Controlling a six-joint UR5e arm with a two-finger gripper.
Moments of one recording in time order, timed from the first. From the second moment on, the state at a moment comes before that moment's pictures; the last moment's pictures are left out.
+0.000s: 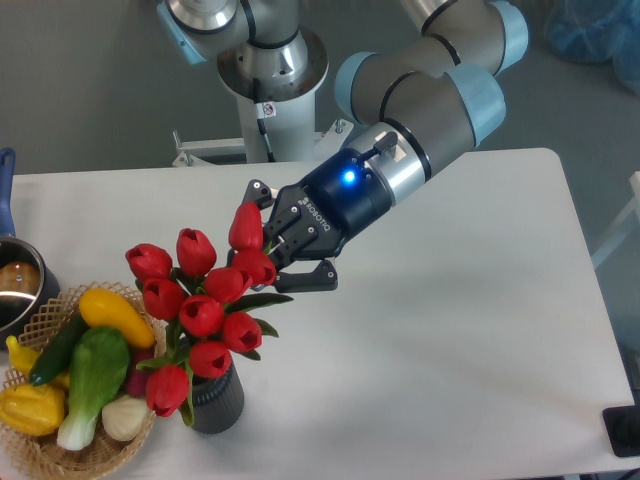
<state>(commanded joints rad) 2.58 -1.90 -1.53 -0.81 0.14 0.98</state>
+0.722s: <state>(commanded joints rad) 2.69 -1.89 -1.54 -0.81 0.06 0.97</state>
